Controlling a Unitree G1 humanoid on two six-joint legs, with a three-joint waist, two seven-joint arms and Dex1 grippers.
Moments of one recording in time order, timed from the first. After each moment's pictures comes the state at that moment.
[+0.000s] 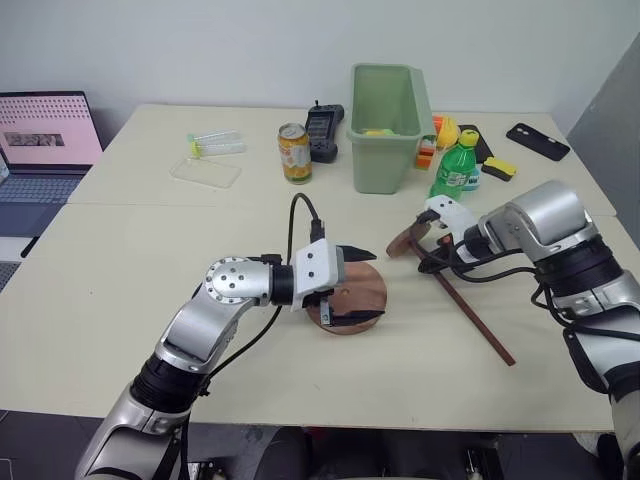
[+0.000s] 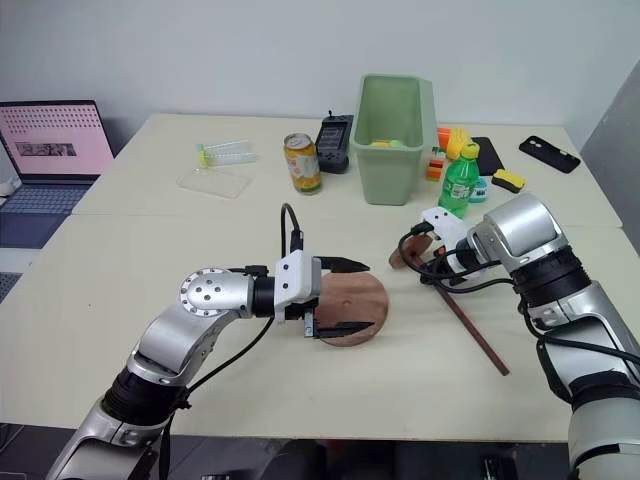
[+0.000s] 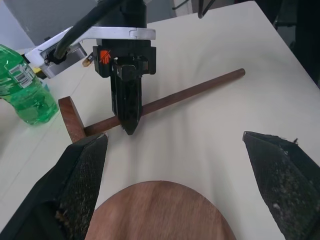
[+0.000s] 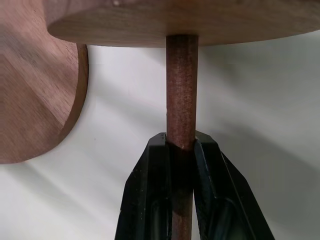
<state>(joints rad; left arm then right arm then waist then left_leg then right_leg) -0.48 0.54 -0.29 -0.27 -0.26 0.28 -1.02 -1.04 -0.67 0.41 0.22 0.41 1.48 0.72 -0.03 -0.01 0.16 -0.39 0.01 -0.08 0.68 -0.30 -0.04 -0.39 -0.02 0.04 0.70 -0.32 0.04</state>
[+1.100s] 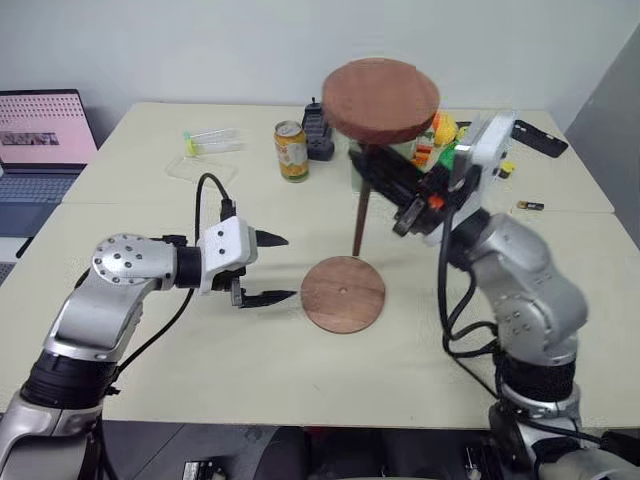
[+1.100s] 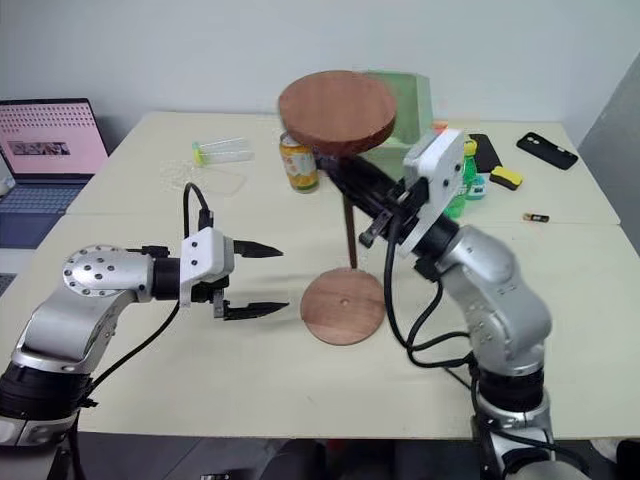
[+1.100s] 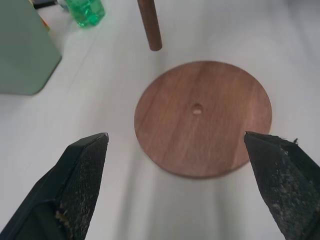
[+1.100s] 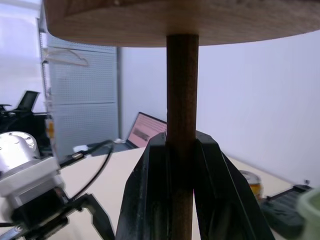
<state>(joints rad) -0.39 0.88 -0.05 -0.18 -0.29 0.25 -1.17 -0.55 -0.18 0.04 -0.53 0.46 0.55 0.52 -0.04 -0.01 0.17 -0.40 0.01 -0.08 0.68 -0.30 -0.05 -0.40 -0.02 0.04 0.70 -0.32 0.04</state>
